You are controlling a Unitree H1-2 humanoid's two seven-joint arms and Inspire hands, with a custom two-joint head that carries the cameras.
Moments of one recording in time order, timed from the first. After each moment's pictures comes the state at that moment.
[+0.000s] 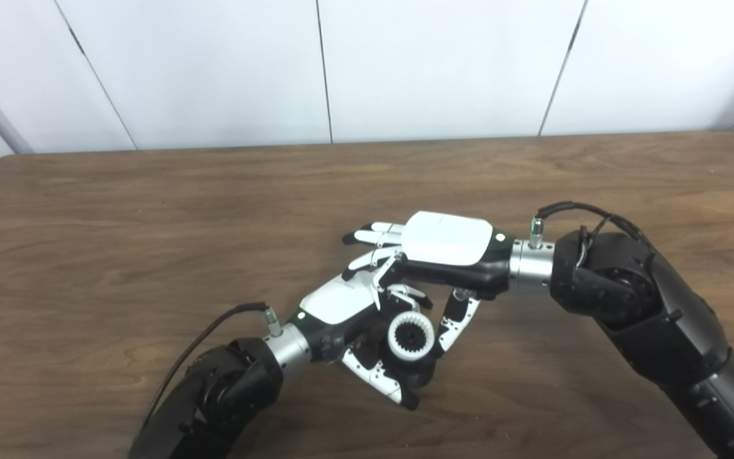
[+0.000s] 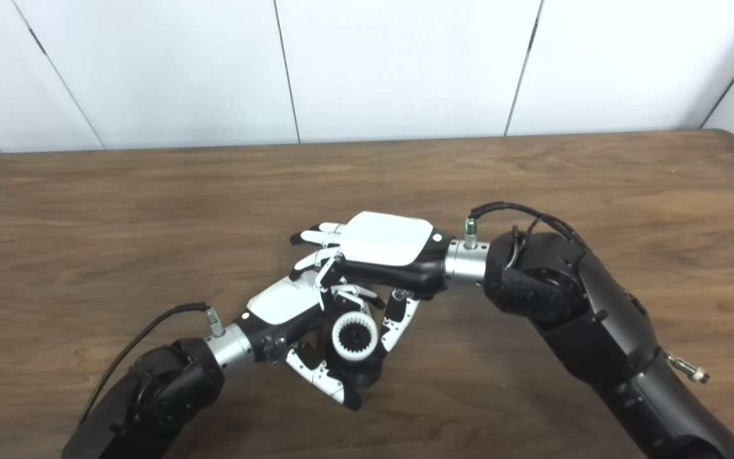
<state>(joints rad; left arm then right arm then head) -0.23 0.29 -0.47 -0.09 0.64 -0.21 -0.39 -0.49 -0.43 0.42 -0.21 -0.49 -0.32 0.70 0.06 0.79</state>
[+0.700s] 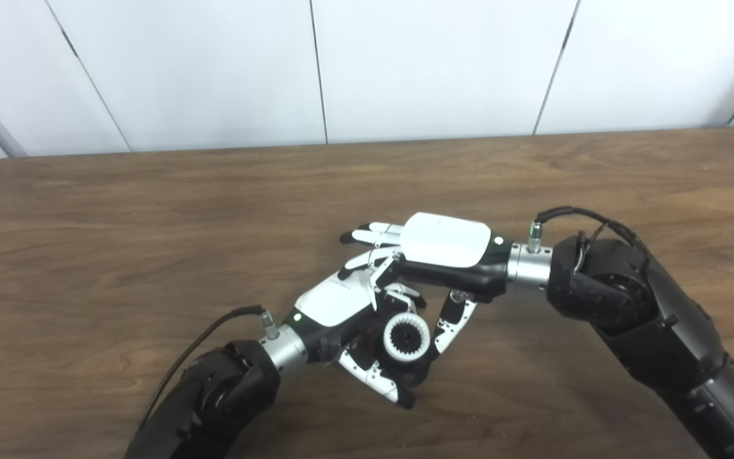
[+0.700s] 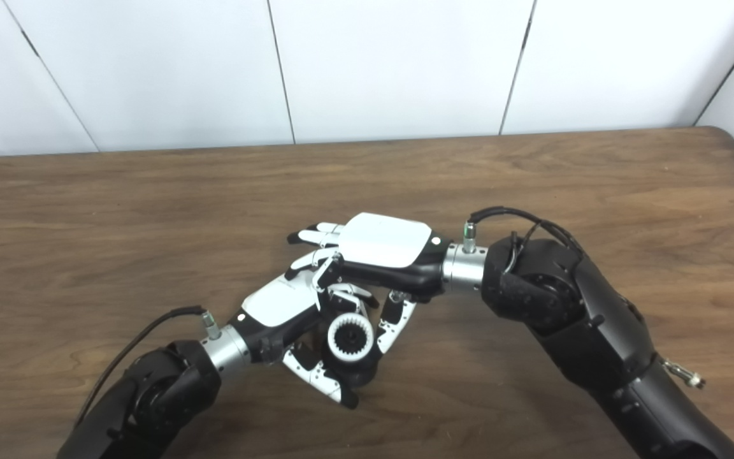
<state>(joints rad) -0.22 0.31 -0.48 -0.11 0.71 -0.22 -0.34 -0.47 -0.42 0.43 -0.20 -0.49 -0.32 0.65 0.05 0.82</state>
